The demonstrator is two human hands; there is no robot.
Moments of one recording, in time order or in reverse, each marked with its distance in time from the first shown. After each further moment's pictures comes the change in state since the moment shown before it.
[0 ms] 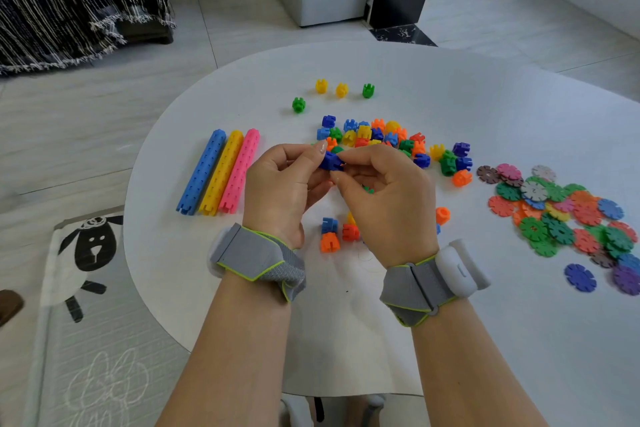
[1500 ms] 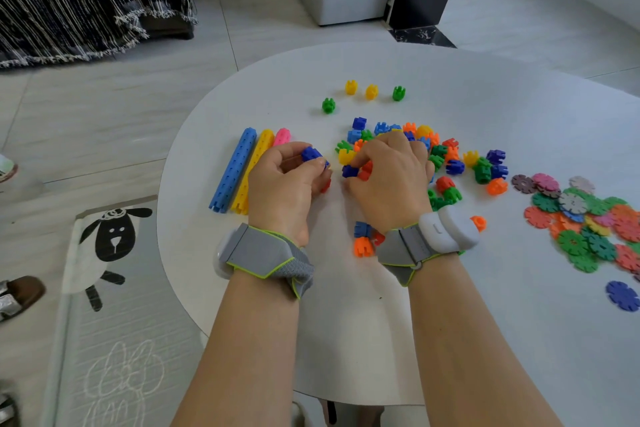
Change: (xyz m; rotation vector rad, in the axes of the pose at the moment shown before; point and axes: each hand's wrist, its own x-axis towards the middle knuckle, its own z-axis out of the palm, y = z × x) left_hand 0.017 0.003 -0.026 -0.074 0.122 0.029; right_hand 0.032 0.006 0.033 -0.617 -0.358 0.174
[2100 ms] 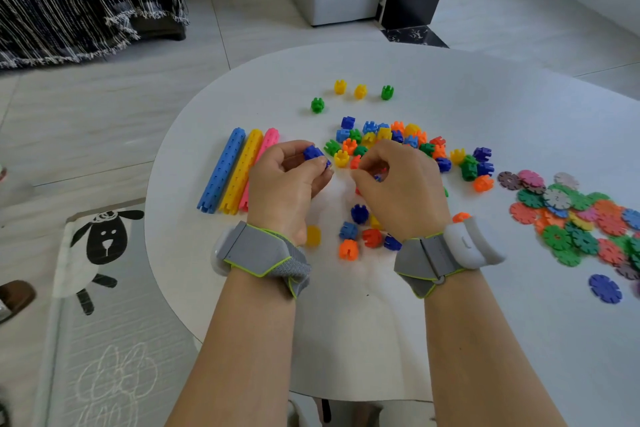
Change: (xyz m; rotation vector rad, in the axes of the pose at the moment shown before) left_hand -0.003 -0.005 0.009 0.000 -0.052 0.007; right_hand -0.014 0.015 -0.020 0.189 0.076 -0.089
